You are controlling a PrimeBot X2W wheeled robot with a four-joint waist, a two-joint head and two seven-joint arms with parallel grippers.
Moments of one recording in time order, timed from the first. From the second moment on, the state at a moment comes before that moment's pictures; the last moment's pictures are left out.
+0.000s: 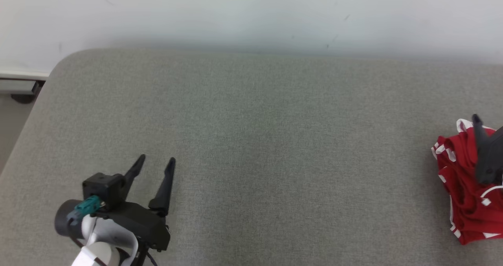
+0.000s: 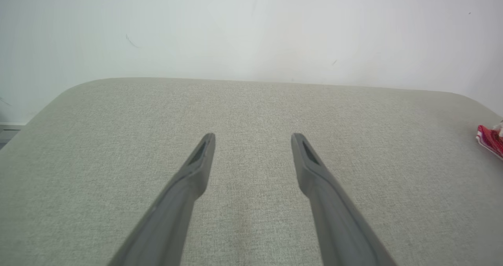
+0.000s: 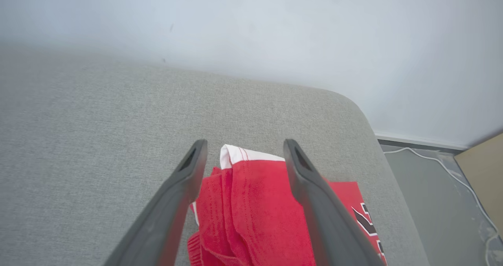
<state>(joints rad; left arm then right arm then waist) -0.29 0.28 -0.47 0.20 -0.43 0.07 -0.03 -0.35 -0.50 0.00 0.22 0.33 -0.09 0.47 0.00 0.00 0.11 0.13</state>
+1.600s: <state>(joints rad) -0.11 0.27 -0.30 0.18 -0.48 0.12 -0.14 -0.01 -0.18 0.07 0.10 0.49 0.00 -0.04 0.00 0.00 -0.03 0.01</state>
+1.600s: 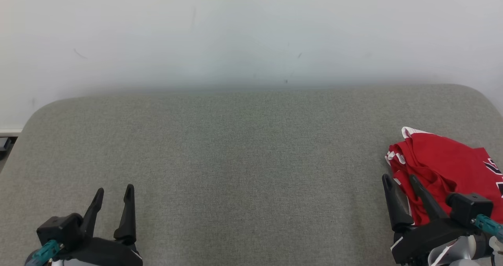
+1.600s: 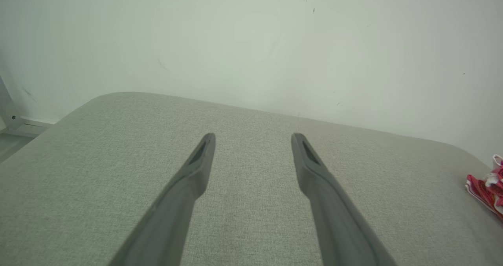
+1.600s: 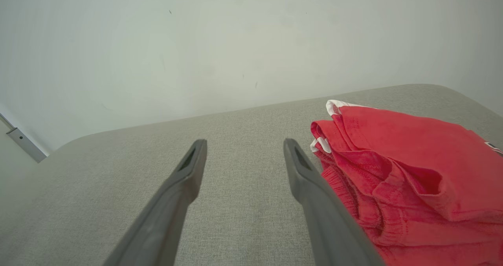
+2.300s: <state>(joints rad) -0.11 0.26 -0.30 0.18 -0.48 0.12 -0.13 -0.01 -0.18 0.07 0.13 0.49 0.00 -0.06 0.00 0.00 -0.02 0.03</state>
